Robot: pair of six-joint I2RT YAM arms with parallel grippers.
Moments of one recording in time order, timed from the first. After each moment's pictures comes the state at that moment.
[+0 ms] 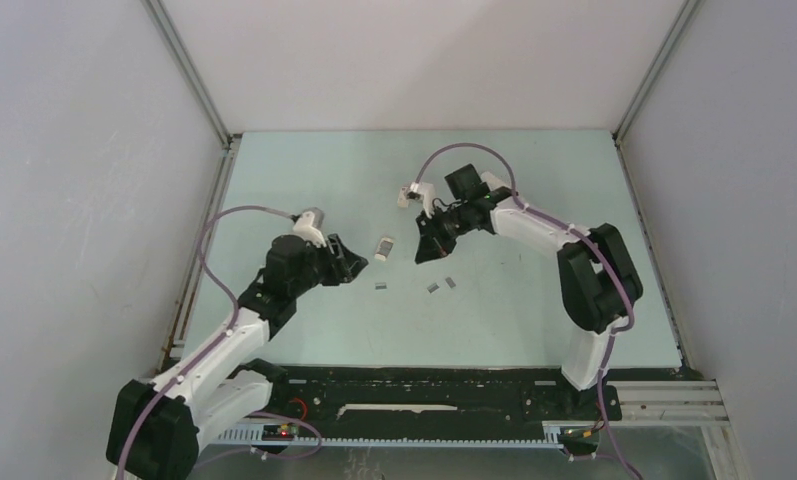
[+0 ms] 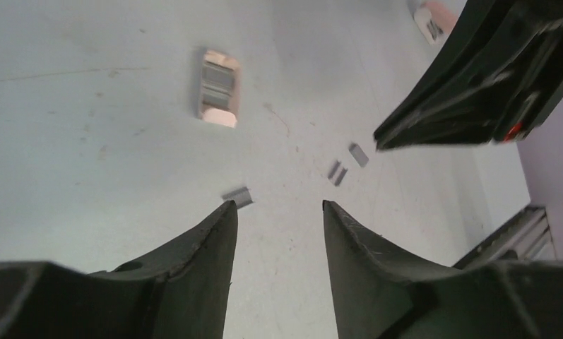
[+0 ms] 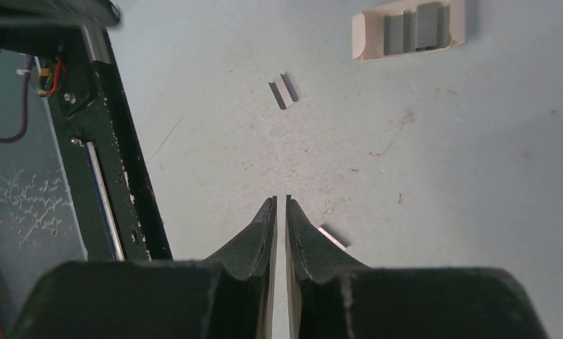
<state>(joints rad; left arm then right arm) -0.36 0.91 0.46 0.02 0.21 -0.58 0.55 1.86 1.35 -0.49 -0.75 -0.21</state>
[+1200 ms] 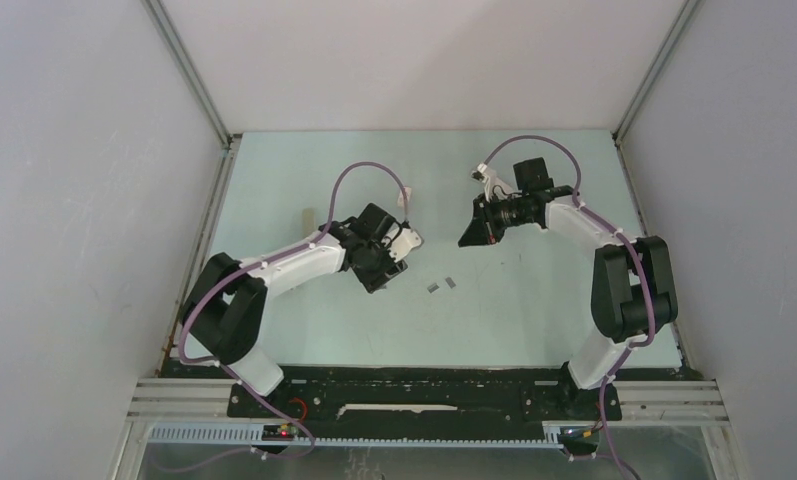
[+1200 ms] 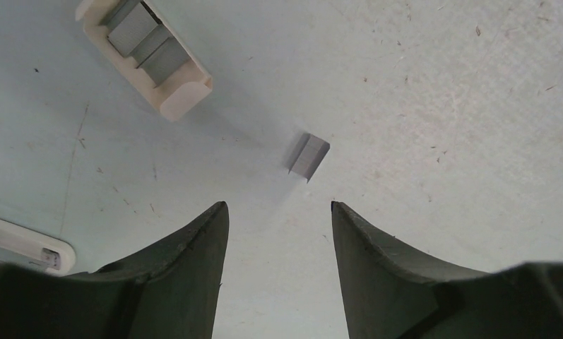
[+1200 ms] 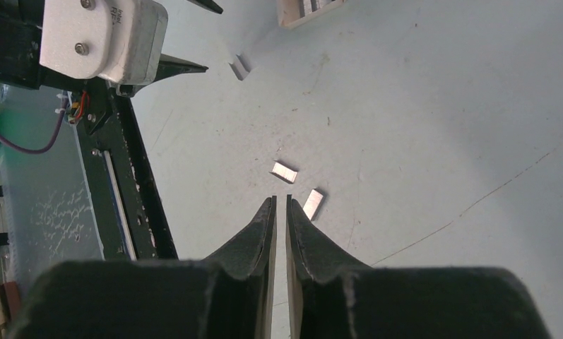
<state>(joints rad) -0.66 1.62 1.04 -0.57 0.03 0.35 0.23 1.71 1.19 -0.48 -0.96 -0.26</state>
